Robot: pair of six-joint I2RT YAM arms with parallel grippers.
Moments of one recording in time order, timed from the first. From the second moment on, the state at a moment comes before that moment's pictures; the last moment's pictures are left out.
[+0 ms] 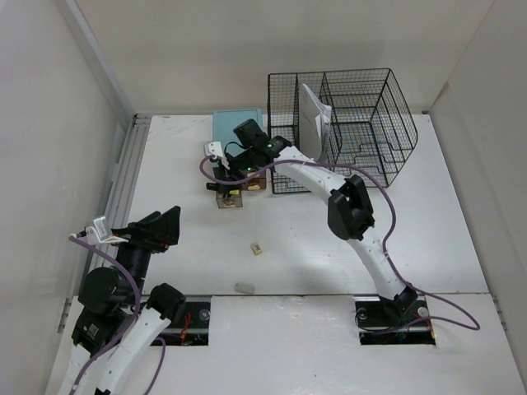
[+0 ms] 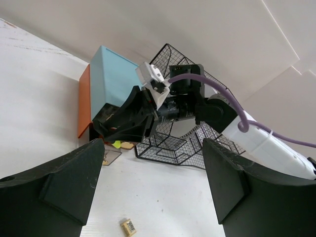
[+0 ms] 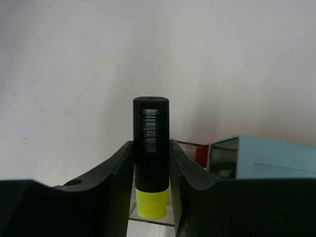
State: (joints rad) left arm -0.57 0.01 0.67 -0.50 -0.43 -0.65; right arm 0.76 2.43 2.29 -0.65 -0.85 -0.69
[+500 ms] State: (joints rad) left arm -0.57 0.01 0.67 -0.50 -0.43 -0.65; right arm 0.78 2.42 2.27 -0.67 -0.73 -0.80
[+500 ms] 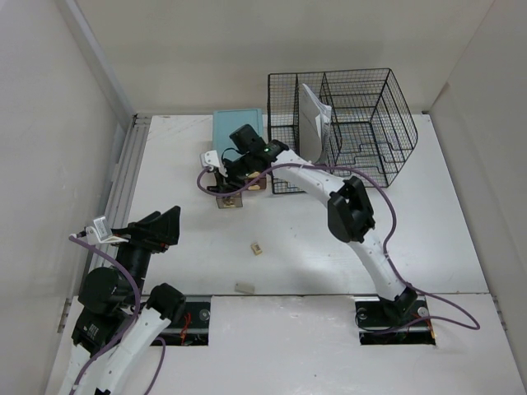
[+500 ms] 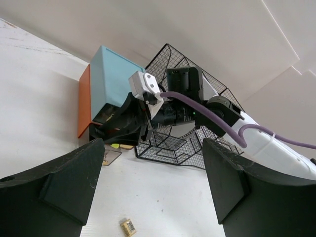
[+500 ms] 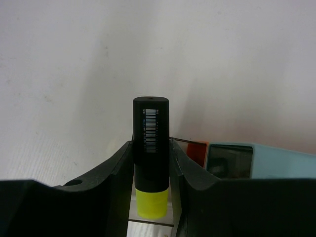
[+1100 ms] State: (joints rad) left arm -0.57 0.01 0.67 -0.50 -0.43 -0.65; right arm 0.80 2.28 1.99 -0.58 -0.52 -0.86
